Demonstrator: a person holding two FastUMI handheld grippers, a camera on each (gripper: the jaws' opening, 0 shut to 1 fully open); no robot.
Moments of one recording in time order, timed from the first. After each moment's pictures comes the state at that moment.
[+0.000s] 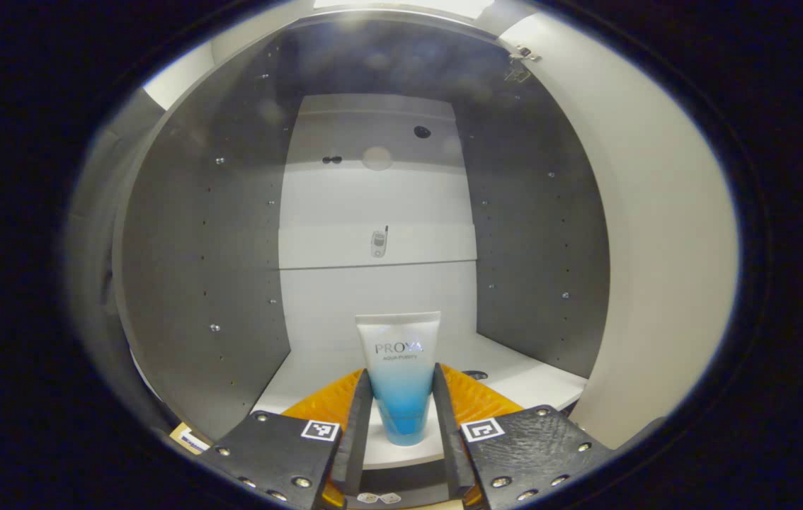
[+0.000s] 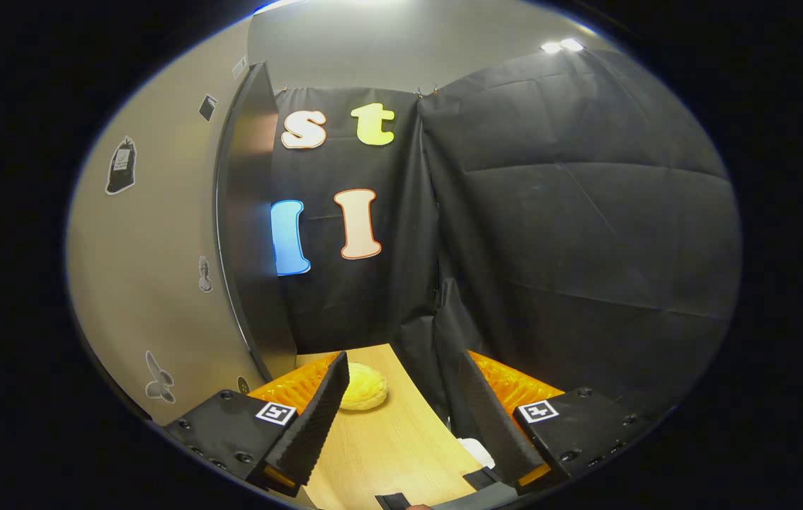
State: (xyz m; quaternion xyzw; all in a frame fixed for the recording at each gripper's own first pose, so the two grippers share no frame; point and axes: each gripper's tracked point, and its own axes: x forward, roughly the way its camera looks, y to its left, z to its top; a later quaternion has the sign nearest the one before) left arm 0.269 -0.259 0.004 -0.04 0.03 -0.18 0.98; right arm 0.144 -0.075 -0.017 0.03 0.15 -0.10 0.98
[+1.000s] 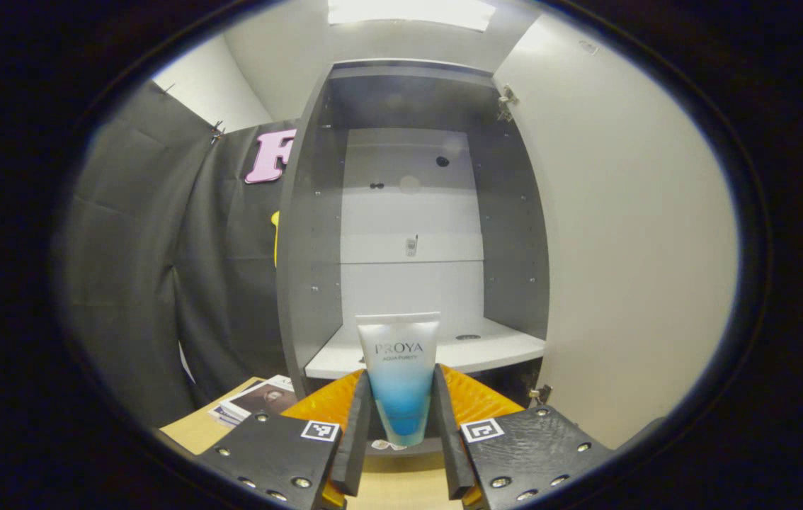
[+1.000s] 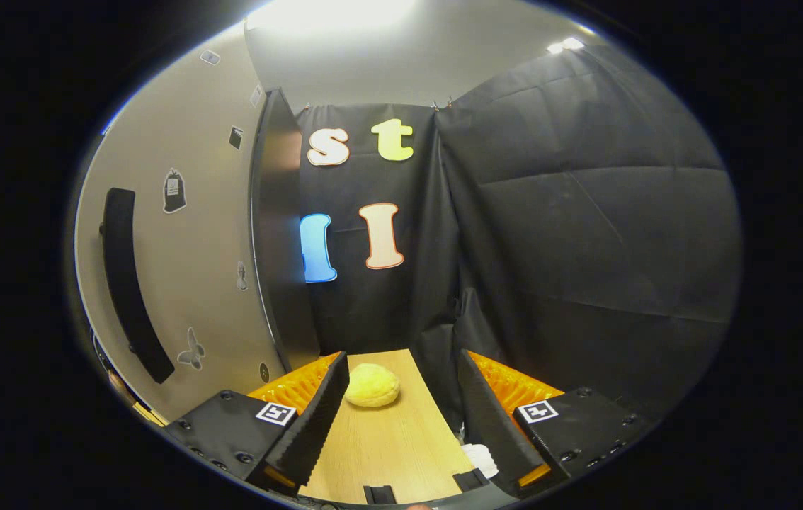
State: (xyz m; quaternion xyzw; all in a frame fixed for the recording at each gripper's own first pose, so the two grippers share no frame) left arm 0.104 -0.202 -0.020 -0.04 0.02 -0.10 0.99; right arm 0.094 -0.094 -0.005 0.04 0.13 -0.02 0.99
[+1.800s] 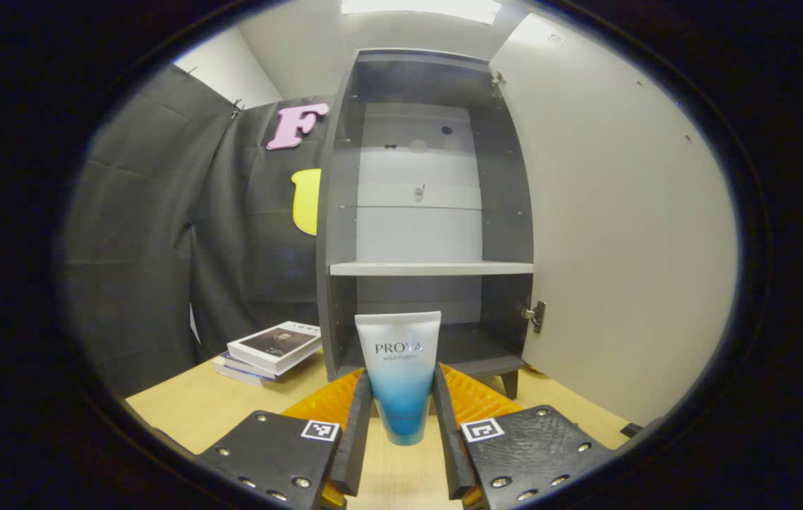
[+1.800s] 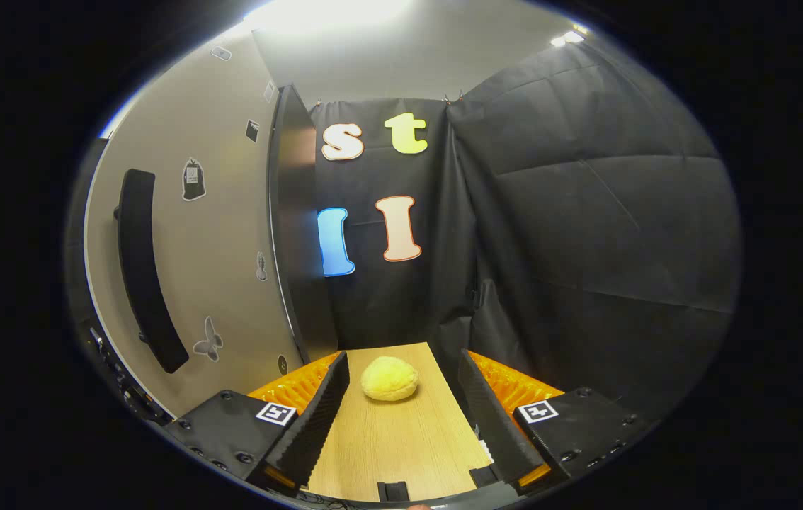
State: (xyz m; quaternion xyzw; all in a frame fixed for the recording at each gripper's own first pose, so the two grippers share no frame) left arm 0.008 -0.177 -0.148 -0.06 0.06 -0.10 0.99; right arm 0.094 -0.073 -0.020 0.05 0.14 0.01 0.99
